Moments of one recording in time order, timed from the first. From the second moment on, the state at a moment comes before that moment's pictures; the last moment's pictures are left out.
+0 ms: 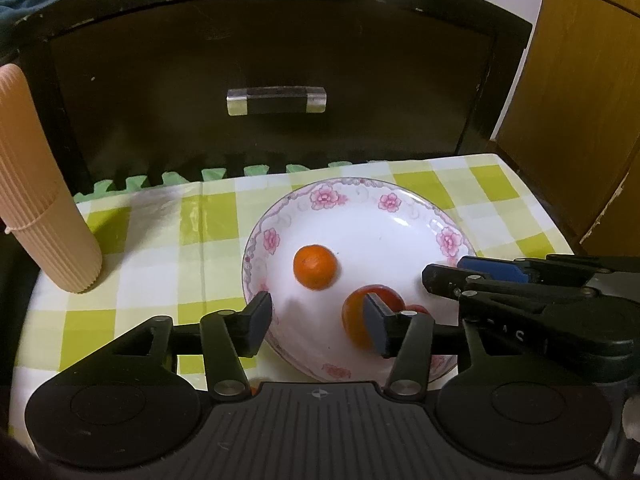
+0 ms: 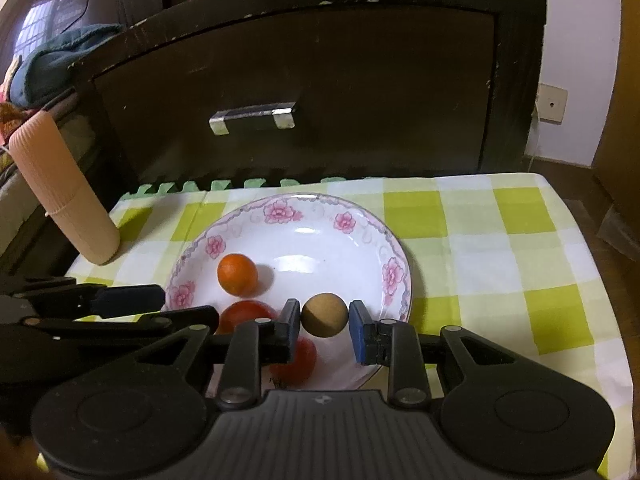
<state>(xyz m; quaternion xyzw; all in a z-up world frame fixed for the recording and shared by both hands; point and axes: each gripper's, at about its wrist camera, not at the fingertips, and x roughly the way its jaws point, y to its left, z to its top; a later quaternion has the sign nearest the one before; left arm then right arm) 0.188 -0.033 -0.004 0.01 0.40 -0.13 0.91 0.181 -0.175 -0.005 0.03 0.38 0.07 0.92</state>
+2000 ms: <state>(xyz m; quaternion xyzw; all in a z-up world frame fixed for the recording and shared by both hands) 0.084 -0.008 -0.026 0.04 0.44 -0.15 0.88 0.083 -0.145 -0.010 0.02 0.43 0.09 0.90</state>
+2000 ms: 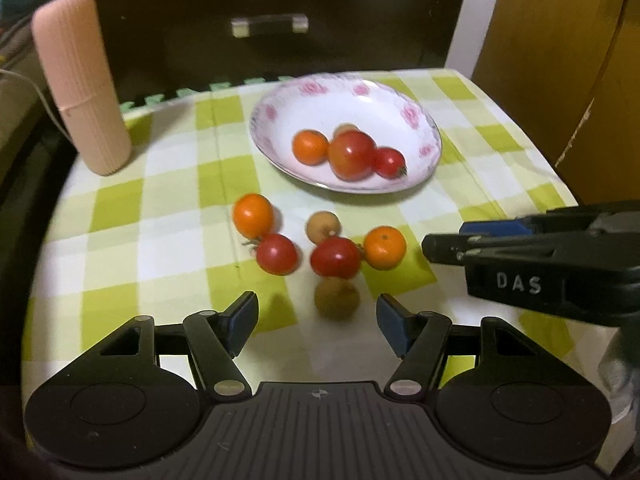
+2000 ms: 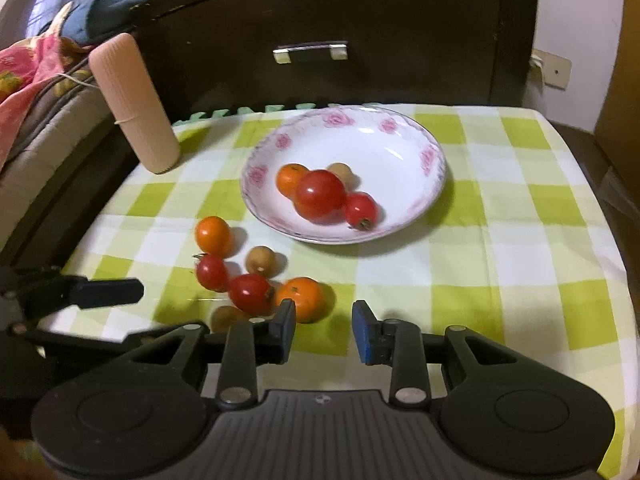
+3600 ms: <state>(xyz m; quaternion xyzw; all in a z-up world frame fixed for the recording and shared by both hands) 0.082 -0.006 -0.046 0.03 0.47 -0.16 0.87 0.120 -0.131 -0.044 -0.03 0.44 0.17 0.88</state>
